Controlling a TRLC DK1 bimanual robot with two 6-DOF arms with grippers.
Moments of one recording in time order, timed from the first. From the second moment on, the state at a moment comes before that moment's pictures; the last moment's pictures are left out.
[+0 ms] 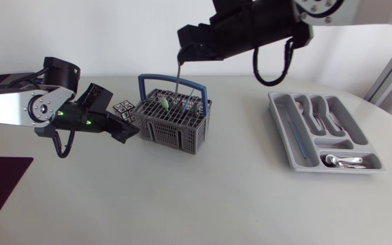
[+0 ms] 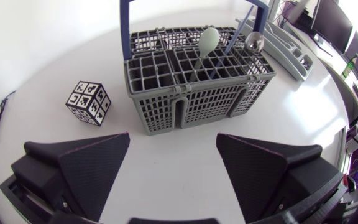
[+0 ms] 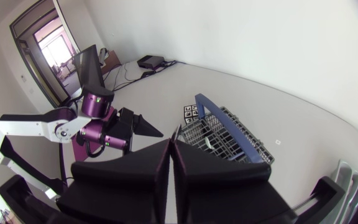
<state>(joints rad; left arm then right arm) -0.12 1.58 0.93 -0.21 0.35 0.35 0.56 1.64 1.57 -0.49 -0.39 0.13</state>
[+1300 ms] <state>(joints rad) 0.04 1.78 1.26 -0.53 0.56 0.34 -0.29 1.43 0.75 -0.22 0.09 -0.86</state>
